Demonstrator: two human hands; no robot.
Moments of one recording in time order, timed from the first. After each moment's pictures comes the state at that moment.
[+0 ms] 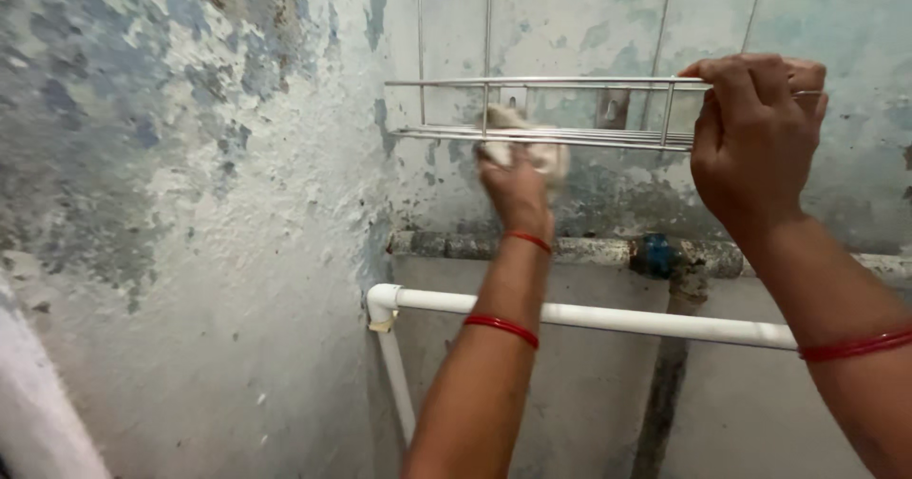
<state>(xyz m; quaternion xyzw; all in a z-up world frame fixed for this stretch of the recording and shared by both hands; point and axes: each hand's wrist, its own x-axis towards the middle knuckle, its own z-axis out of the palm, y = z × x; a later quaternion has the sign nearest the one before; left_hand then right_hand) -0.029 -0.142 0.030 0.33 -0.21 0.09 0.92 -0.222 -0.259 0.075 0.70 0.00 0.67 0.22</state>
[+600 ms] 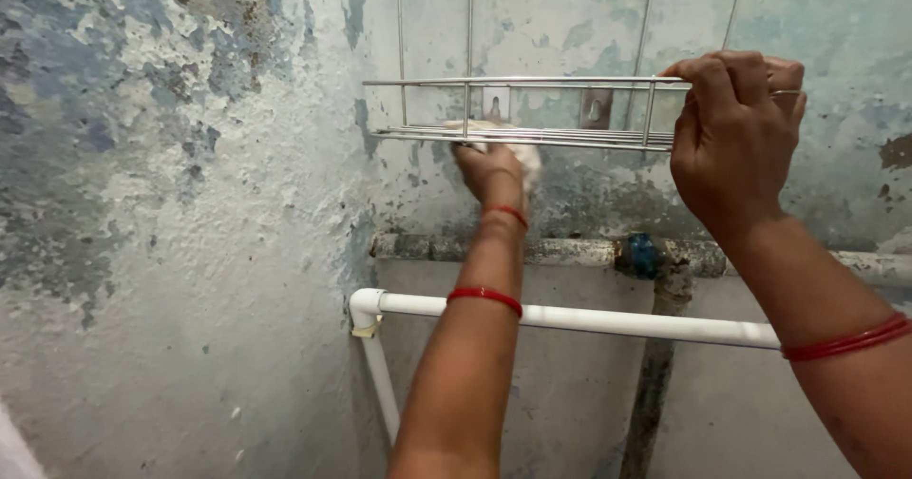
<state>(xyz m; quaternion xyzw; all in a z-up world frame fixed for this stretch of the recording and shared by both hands) 0.014 -0.160 0.046 0.42 -0.07 0.08 0.90 -0.221 -0.249 0.079 0.70 0.01 0.68 0.21</state>
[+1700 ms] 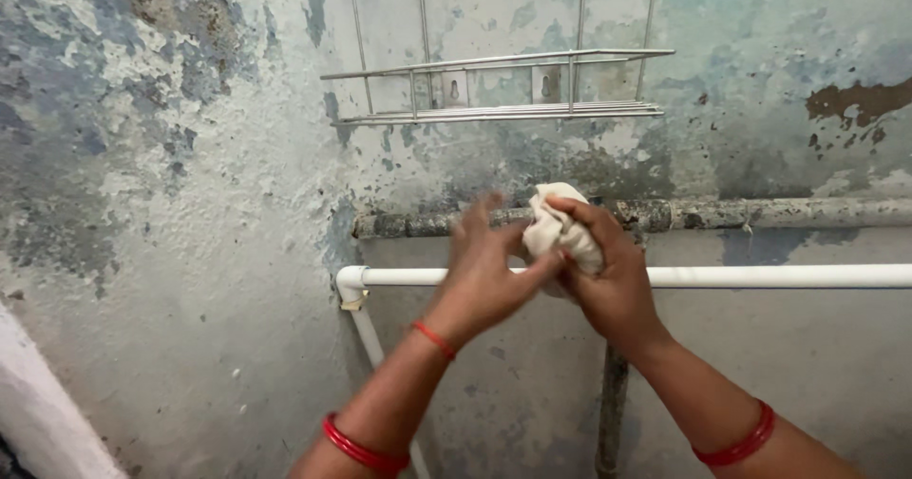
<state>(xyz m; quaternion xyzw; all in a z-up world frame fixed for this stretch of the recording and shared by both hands) -0.182 -0.017 -0.013 0.77 -0.49 0.12 0.39 -0.277 -0.161 -0.043 0.76 0.09 0.51 -0.40</state>
